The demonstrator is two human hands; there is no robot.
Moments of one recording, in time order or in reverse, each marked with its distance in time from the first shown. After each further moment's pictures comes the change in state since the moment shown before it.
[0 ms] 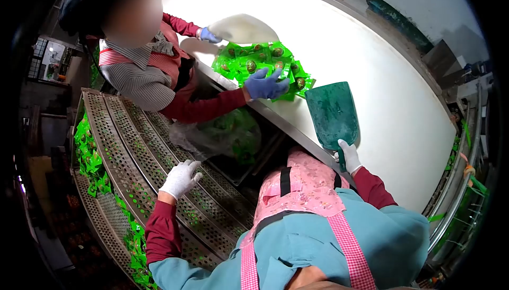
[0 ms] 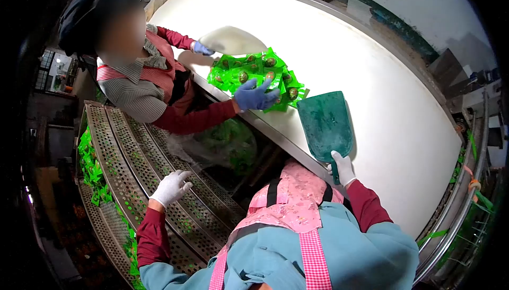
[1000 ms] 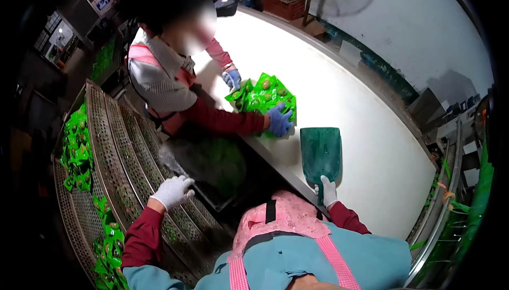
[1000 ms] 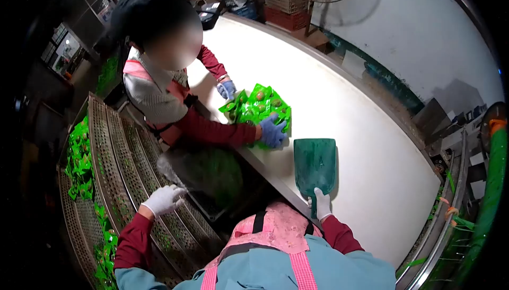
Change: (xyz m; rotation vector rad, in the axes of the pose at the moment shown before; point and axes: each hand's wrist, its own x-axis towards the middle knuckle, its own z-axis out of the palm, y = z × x) left_hand -0.002 -0.001 0.011 0.033 0.091 0.086; right_hand 0.010 0.017 0.006 0.116 0.084 -0.040
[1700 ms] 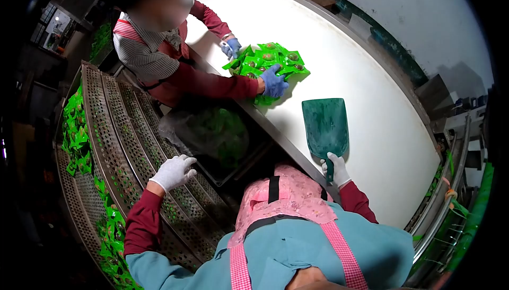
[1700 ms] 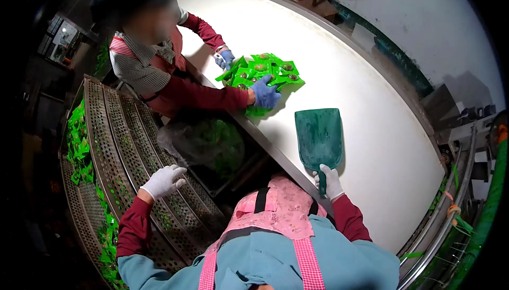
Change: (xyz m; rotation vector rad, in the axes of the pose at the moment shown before) left_hand -0.001 0.013 -0.002 -0.103 -0.028 -0.005; right_hand -0.015 -0.042 -0.002 0.001 -0.202 0.168
